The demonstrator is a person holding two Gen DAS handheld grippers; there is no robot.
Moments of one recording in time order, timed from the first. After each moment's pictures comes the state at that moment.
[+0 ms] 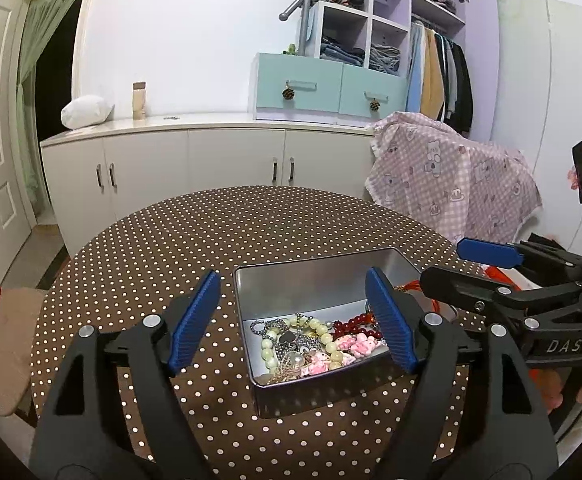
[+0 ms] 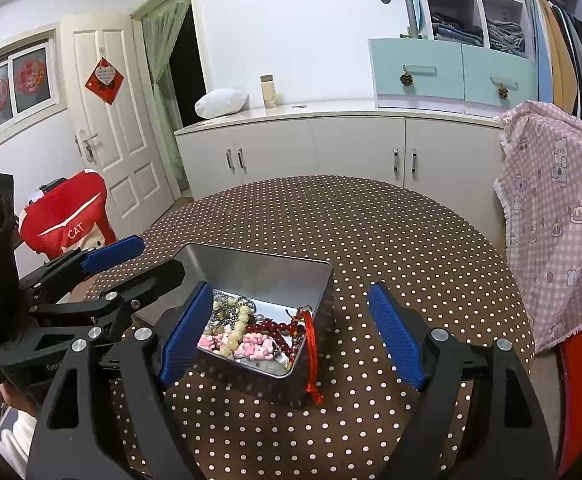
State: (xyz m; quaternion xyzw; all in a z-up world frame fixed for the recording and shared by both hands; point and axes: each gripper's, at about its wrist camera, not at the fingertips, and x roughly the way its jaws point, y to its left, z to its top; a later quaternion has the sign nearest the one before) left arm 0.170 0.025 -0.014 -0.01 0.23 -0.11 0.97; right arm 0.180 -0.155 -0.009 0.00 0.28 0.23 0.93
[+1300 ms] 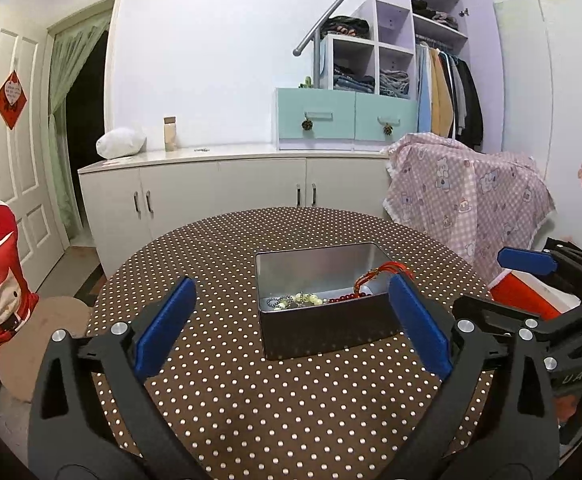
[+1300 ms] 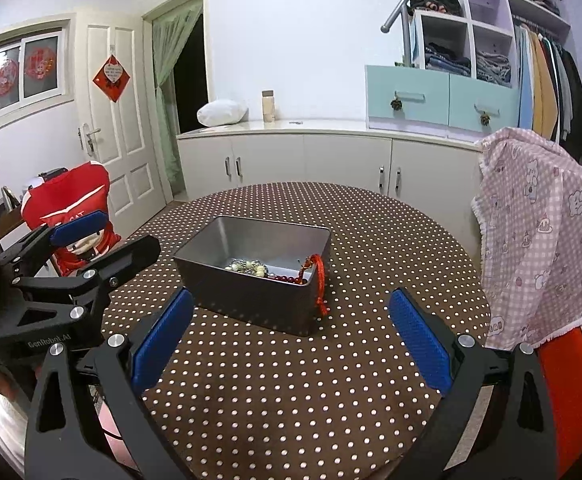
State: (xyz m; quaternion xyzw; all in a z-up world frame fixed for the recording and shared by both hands) left arm 0.079 0.016 0.004 0.01 0.17 -0.06 0.98; right arm 0.094 -0.159 0.003 -0.03 0.24 0.20 0.95
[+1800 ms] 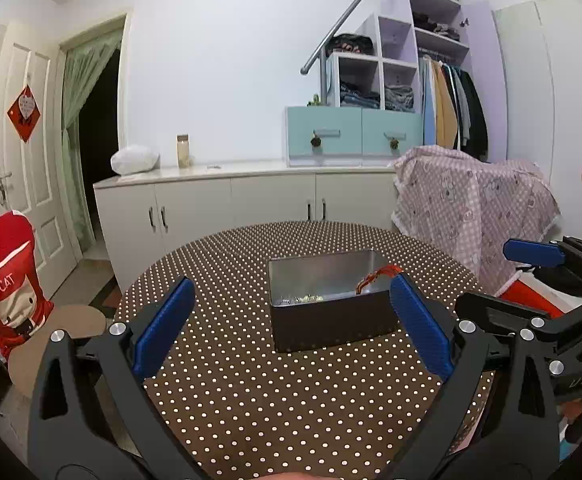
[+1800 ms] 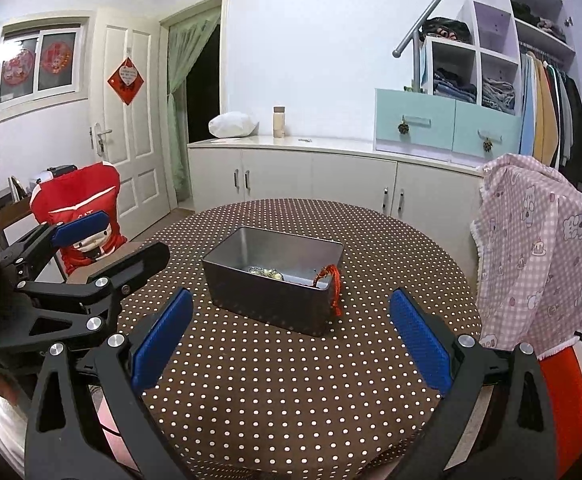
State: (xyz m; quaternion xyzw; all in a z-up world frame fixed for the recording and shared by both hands) left arm 0.047 0.014 0.010 0.02 0.14 -0.04 0.99; right arm 0.061 -0.147 0.012 -0.05 0.21 0.21 0.95
